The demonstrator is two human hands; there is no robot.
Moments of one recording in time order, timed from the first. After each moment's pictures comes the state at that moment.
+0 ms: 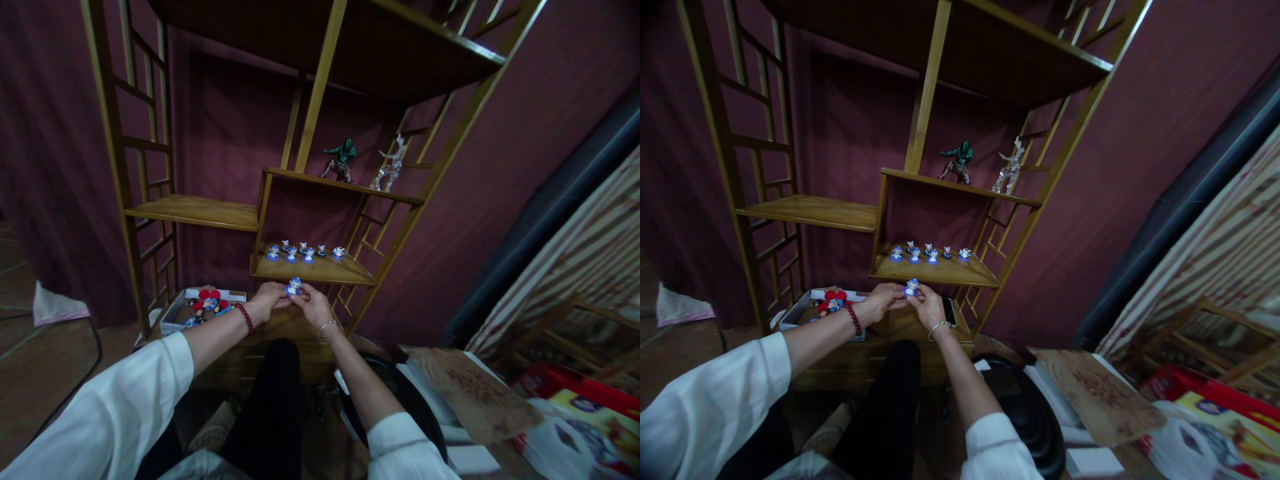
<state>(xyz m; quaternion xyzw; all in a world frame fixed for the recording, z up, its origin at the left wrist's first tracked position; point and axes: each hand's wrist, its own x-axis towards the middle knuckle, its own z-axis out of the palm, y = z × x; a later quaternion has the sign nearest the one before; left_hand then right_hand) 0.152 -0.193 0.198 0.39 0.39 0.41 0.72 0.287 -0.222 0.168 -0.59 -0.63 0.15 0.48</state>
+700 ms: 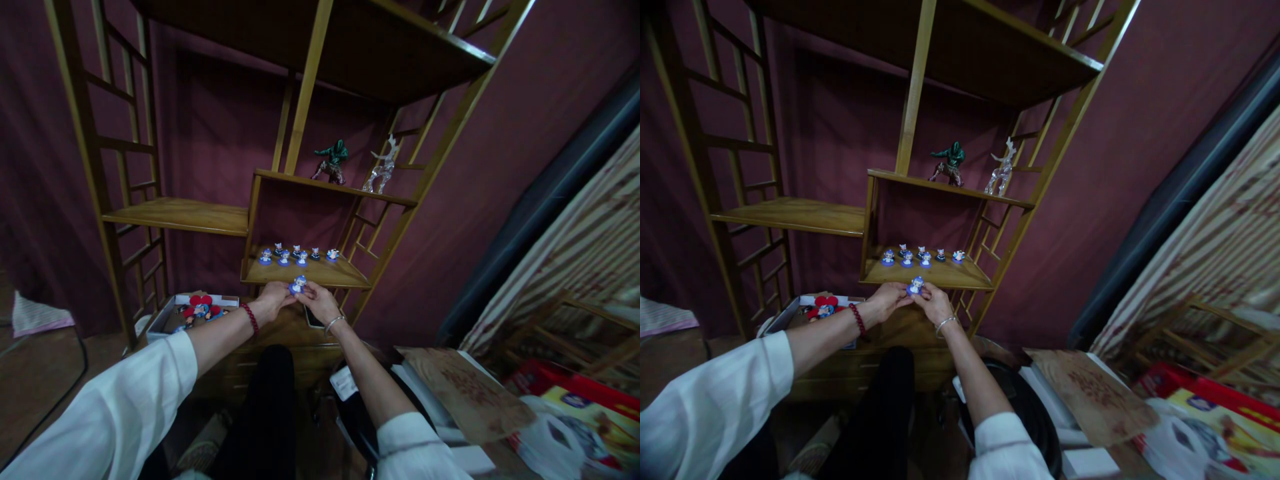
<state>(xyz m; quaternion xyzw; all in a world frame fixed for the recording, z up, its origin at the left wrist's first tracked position) 0.191 -0.184 0.209 0.40 0.36 0.41 0.74 0.324 -0.214 0.184 -0.54 -0.62 0.24 0.51</state>
